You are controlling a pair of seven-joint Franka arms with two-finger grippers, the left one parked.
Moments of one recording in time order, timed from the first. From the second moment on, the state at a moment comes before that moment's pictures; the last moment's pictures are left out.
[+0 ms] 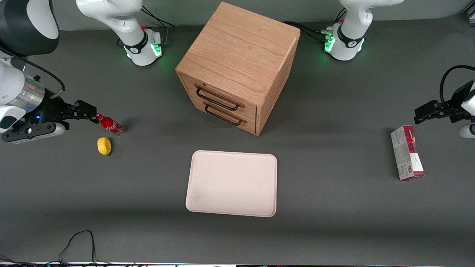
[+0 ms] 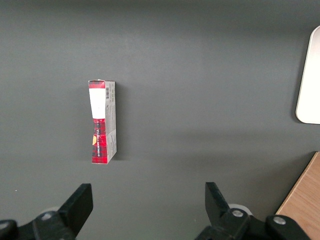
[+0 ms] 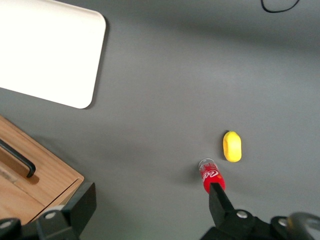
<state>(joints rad) 0.07 0.08 0.03 -1.59 0.04 1.63 -0.08</state>
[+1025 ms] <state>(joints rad) 0.07 0.08 0.01 -1.57 0.04 1.55 -0.07</state>
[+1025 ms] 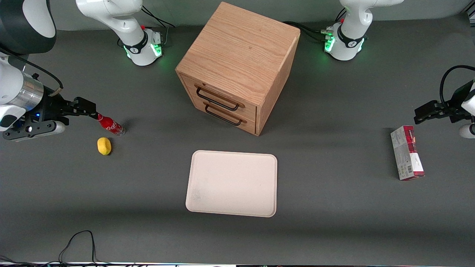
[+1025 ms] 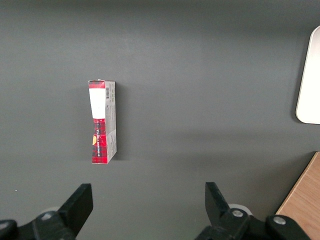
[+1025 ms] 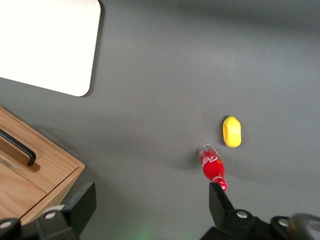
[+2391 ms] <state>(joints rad) 0.07 0.07 -0.22 -1.56 -0.04 1.45 -0.30</state>
